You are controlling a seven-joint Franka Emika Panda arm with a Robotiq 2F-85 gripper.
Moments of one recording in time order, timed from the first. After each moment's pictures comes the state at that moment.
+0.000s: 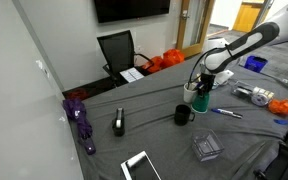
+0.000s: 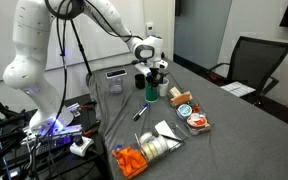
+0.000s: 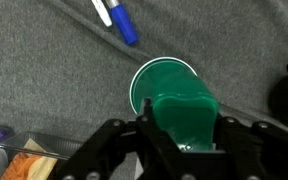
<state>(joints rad) -0.05 0.54 -0.01 -1.92 0.04 2.33 -0.19</state>
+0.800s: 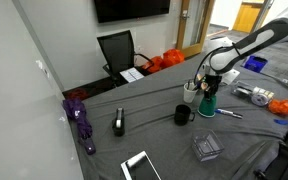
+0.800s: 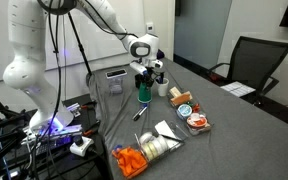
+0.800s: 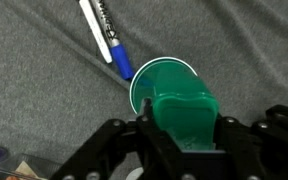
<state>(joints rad) -0.05 0.45 0.01 -2.01 0.00 2.26 -0.23</state>
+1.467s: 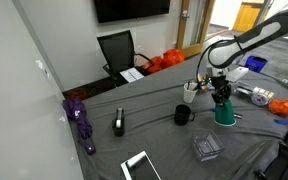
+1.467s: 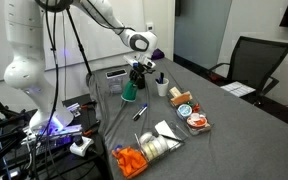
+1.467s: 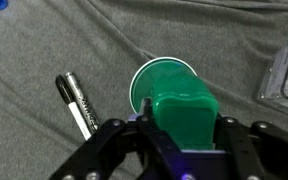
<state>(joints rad) -0.02 0.41 0.02 -1.99 -0.02 1.87 -0.04</state>
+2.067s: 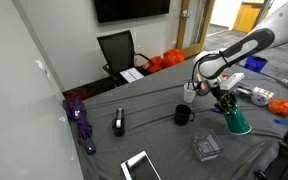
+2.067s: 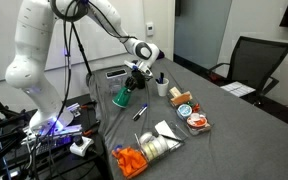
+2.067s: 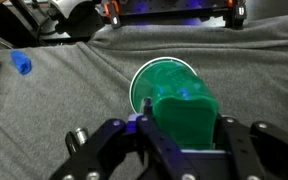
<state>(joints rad) 0.02 0.58 0.00 -1.87 -0.09 1.62 0.09</state>
